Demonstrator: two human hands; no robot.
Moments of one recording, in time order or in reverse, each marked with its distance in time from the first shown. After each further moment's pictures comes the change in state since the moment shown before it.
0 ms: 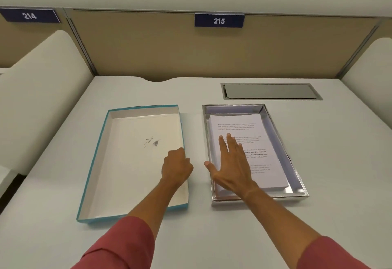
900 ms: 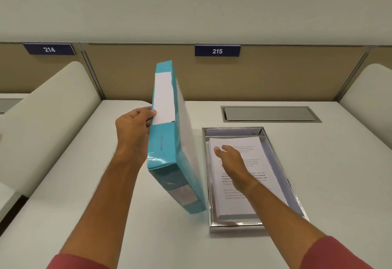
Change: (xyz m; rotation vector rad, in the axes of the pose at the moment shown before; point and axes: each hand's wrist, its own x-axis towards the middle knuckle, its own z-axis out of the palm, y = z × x) left_hand -0.017 0.076 -0.208 -1.241 0.290 -0.082; right_hand 0.056 -0.008 -0.054 1.062 -0.101 0.436
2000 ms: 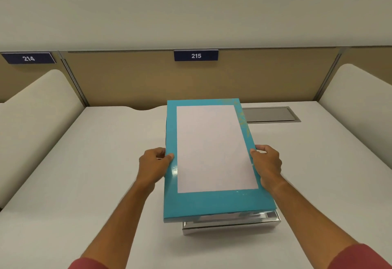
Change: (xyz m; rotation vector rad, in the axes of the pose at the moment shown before) left_hand -0.023 -0.117 0.049 0.601 -0.220 -0.024; right_hand 0.014 0.024 -0.150 -0.057 0.539 -0.034
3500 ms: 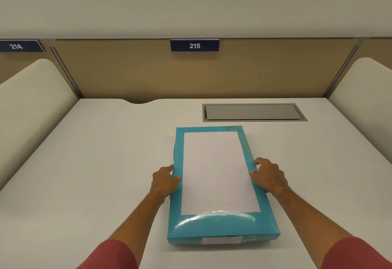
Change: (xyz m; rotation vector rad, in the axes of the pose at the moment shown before) left_hand 0.033 -0.061 0.085 0.328 -0.147 -0.284; right_hand 0.062 0.045 -0.010 -0.806 -0.334 -0.132
